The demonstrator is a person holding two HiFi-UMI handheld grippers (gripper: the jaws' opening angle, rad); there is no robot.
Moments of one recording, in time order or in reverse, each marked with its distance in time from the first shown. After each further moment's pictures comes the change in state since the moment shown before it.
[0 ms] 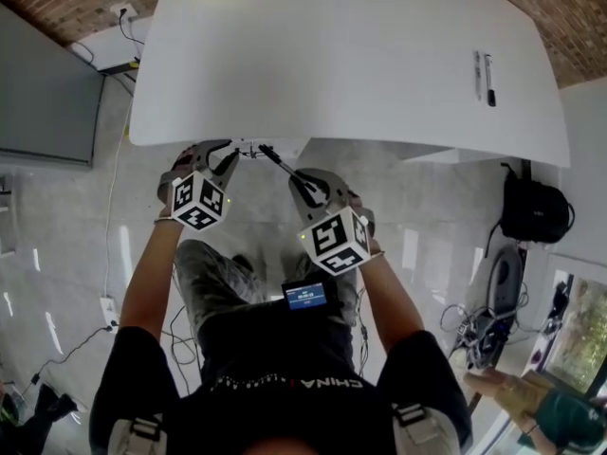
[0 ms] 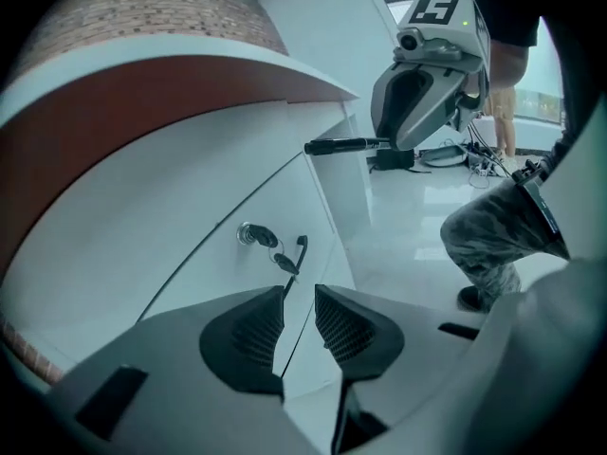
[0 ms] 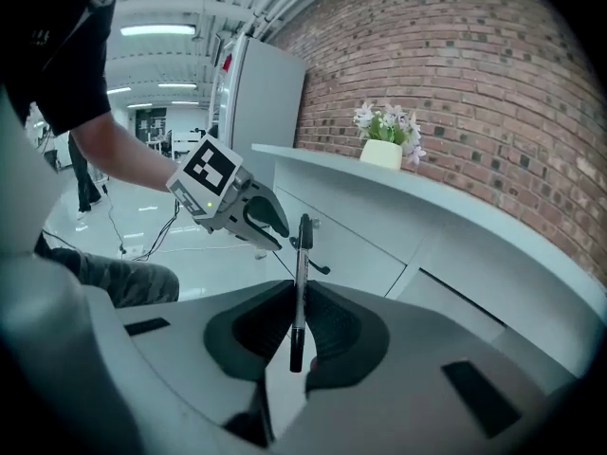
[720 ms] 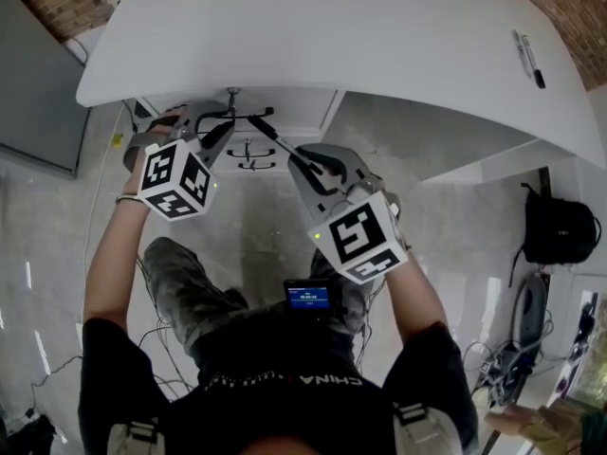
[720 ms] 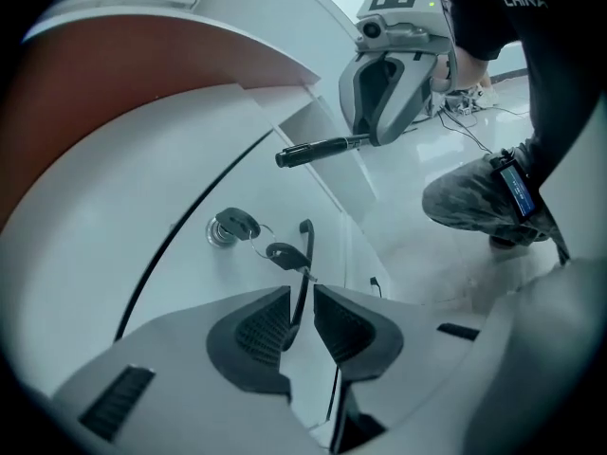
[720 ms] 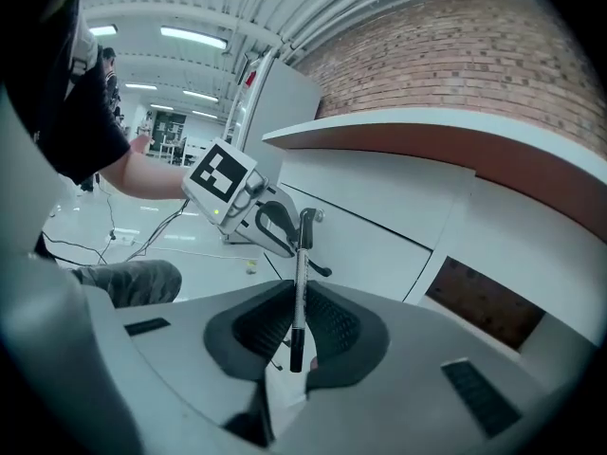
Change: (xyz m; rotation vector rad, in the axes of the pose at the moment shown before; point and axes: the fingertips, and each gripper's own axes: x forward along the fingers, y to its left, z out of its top) left arm 0.051 0.005 -0.018 0.302 -0.017 0.122; right arm 0.055 0.002 -0.036 -0.125 -0.182 -0.022
